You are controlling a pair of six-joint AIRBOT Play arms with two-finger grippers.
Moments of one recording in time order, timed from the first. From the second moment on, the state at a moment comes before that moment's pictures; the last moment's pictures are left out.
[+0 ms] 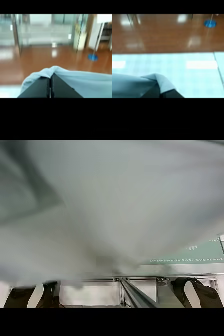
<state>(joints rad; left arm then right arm) 0.22 -0.61 1.78 1.26 -1.28 -1.51 -0.37 -0.63 1.72 -1.17 1.54 1.51</state>
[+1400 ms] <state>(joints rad) 0.20 -1.82 1.70 0.93 -1.05 -1.55 -0.21 -1.79 1.68 -0.93 1.05 1.46</state>
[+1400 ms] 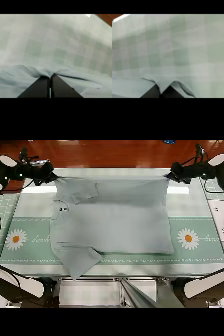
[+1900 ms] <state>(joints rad) 0.20 -1.81 1.57 1.01 -1.47 -1.44 -0.25 -1.78 1.61 -1.06 1.47 1.37</state>
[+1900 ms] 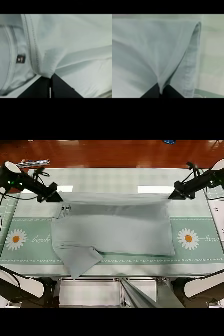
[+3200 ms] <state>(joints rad) 0.60 -1.06 0.64 1.13 -1.43 -1.46 -0.42 -1.14 0.94 -0.93 1.23 1.25</state>
